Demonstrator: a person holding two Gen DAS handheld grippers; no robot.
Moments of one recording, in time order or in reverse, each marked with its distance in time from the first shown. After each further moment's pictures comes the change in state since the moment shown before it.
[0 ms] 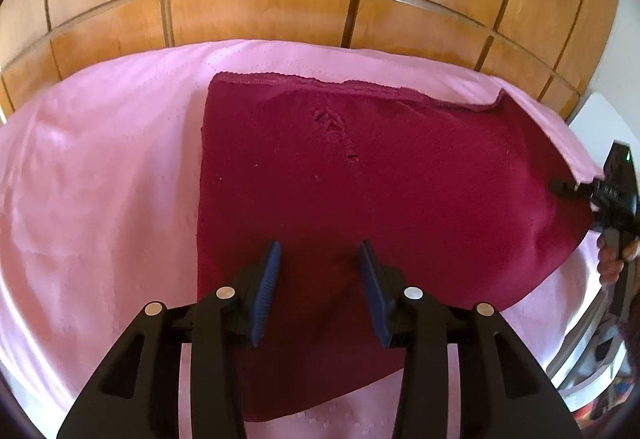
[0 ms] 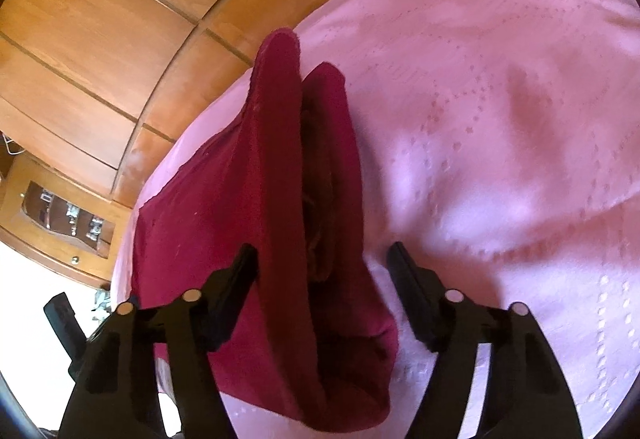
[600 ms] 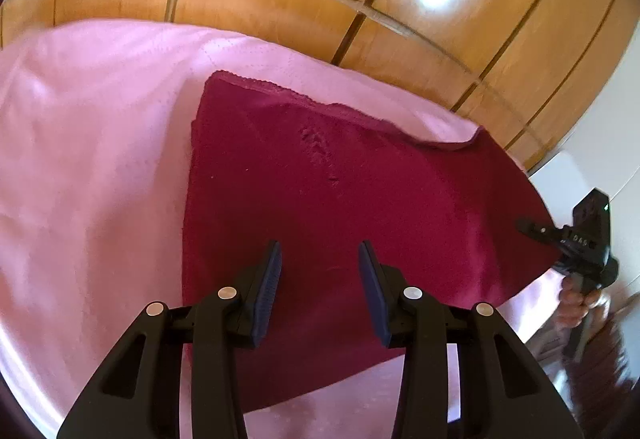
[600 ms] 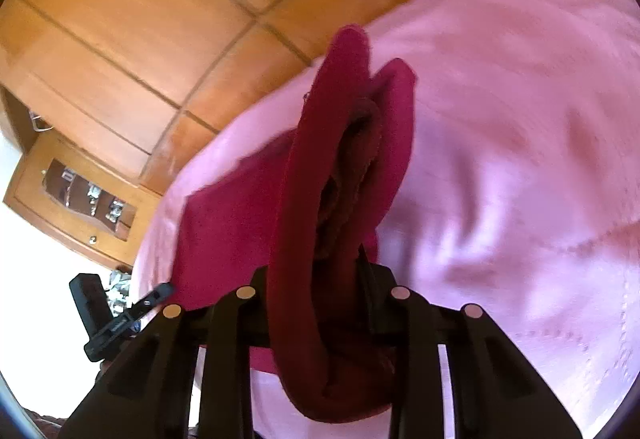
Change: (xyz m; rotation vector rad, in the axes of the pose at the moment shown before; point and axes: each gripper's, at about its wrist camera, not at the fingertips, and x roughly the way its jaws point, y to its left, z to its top) left arm -0.013 0.028 0.009 -0.196 -0.017 -0.216; right arm -0.016 0.072 -0.001 -0.098 -0.015 0.091
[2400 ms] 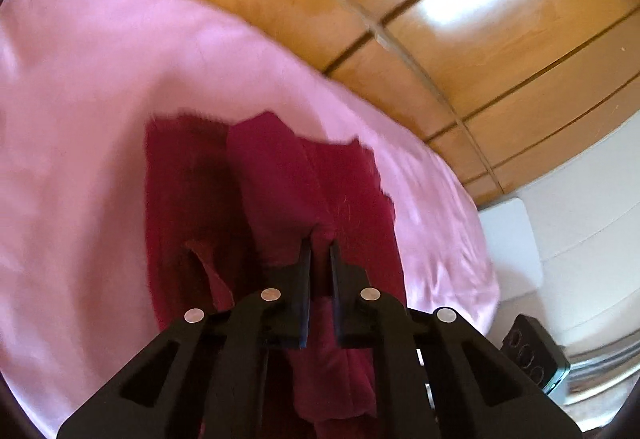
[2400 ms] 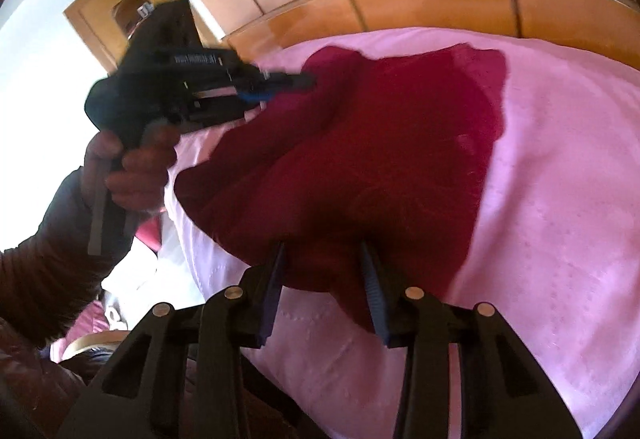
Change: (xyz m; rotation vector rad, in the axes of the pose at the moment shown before) left arm -0.001 0.018 0.065 -0.180 0.058 -0.155; right arm 0.089 0.165 -0.111 -0.544 0.245 0.115
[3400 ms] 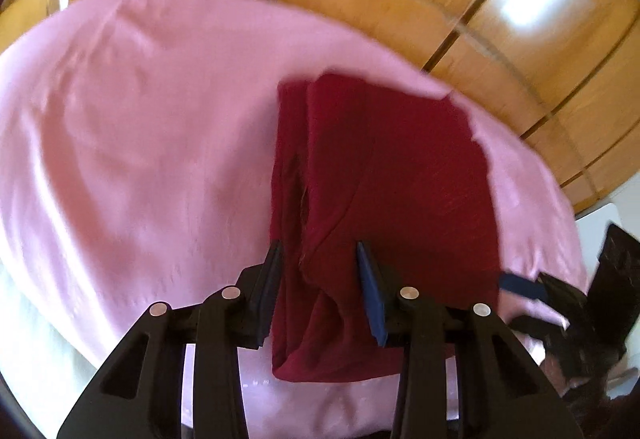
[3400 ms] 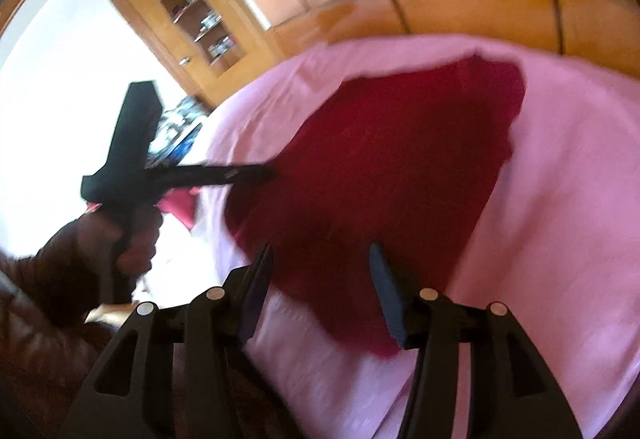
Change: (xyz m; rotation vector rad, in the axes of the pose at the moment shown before) left arm -0.035 -0.012 -0.078 0.001 -0.086 0.403; right arm -0.009 -0.023 0.026 -0.085 -0.003 0.115
